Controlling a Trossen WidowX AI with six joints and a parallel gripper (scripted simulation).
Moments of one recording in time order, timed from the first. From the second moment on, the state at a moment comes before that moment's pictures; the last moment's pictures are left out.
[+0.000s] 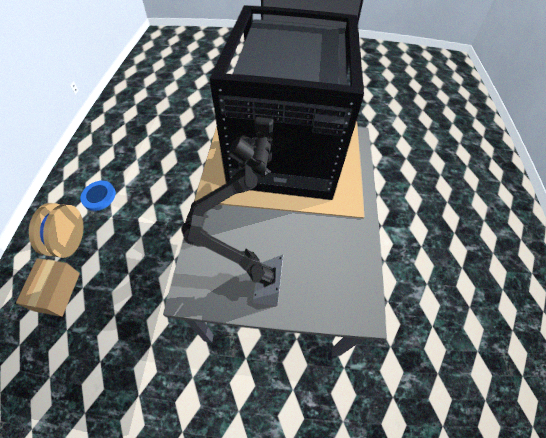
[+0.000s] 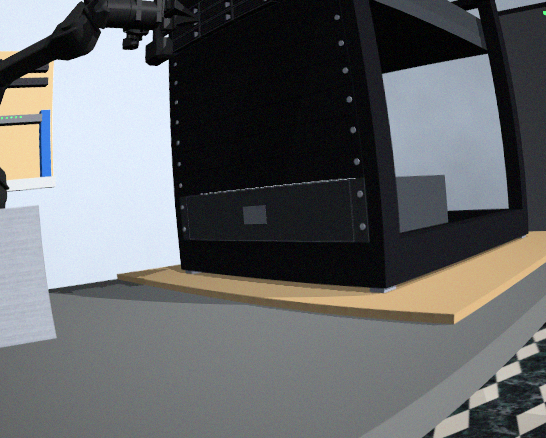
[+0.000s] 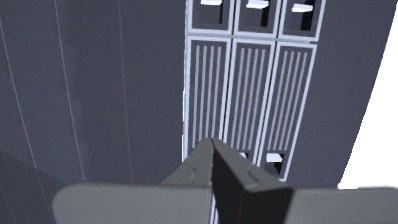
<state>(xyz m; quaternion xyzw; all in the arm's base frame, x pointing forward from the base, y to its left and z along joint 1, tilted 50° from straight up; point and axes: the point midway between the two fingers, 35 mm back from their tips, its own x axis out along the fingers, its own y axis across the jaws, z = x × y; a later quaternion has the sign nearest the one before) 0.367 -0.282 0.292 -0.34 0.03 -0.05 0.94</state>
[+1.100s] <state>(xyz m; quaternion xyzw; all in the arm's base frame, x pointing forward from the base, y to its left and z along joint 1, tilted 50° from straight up) 0.386 -0.285 0.292 -0.34 0.03 -0.05 0.94</state>
